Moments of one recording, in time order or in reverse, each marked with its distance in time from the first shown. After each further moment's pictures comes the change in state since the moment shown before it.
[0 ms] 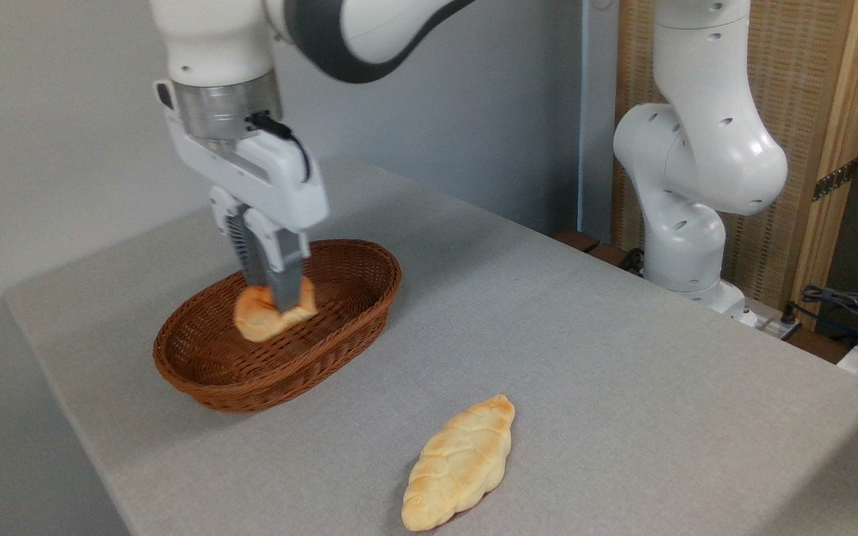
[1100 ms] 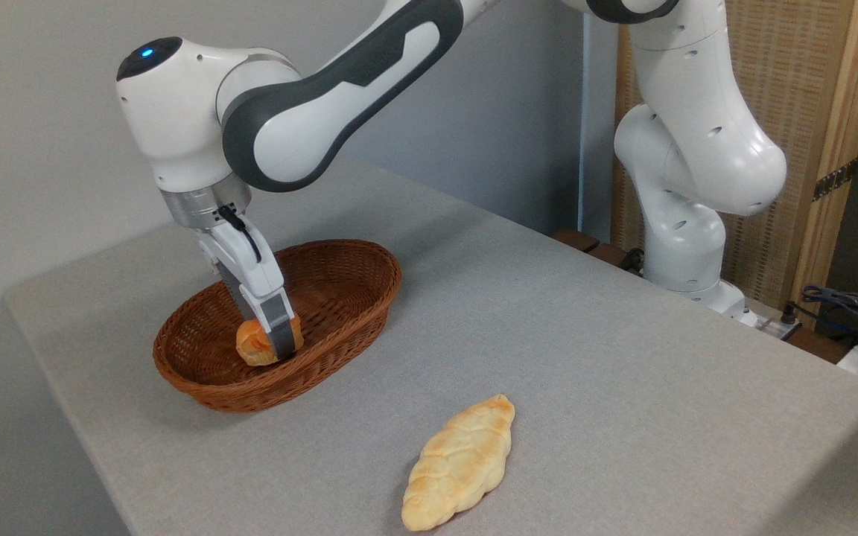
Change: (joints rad) arm -0.024 0.206 -0.202 -0.026 0.037 0.123 -0.070
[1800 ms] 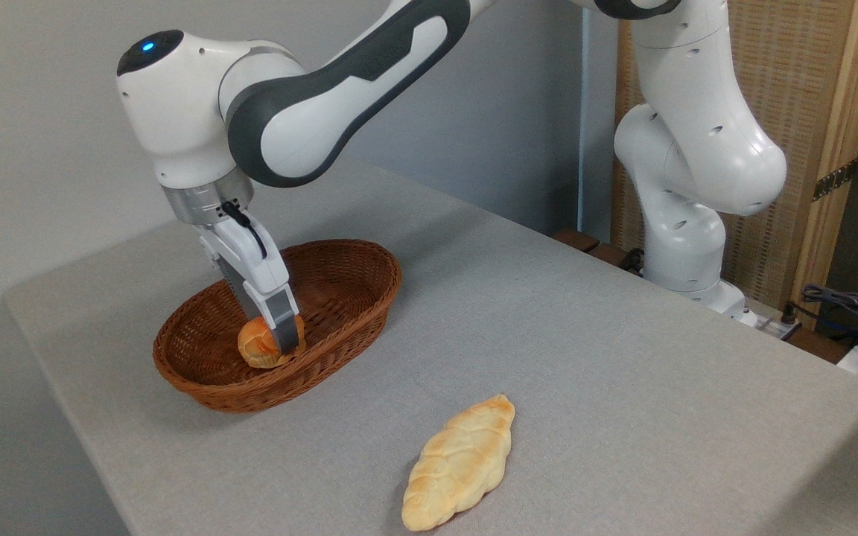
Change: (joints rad) arm 0.000 -0.014 0.016 -0.001 -0.028 -0.020 -0.001
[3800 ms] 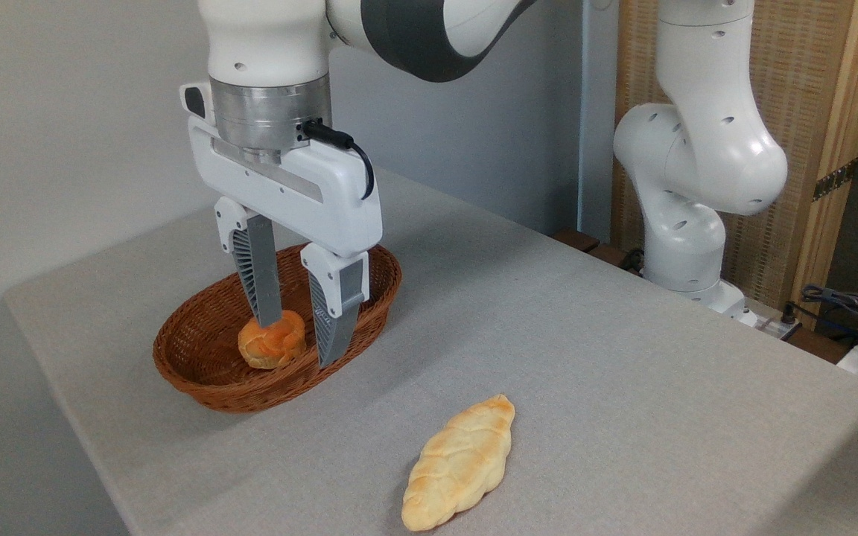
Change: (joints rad) arm 0.022 -0.217 0.327 0.011 0.000 -0.032 0.148
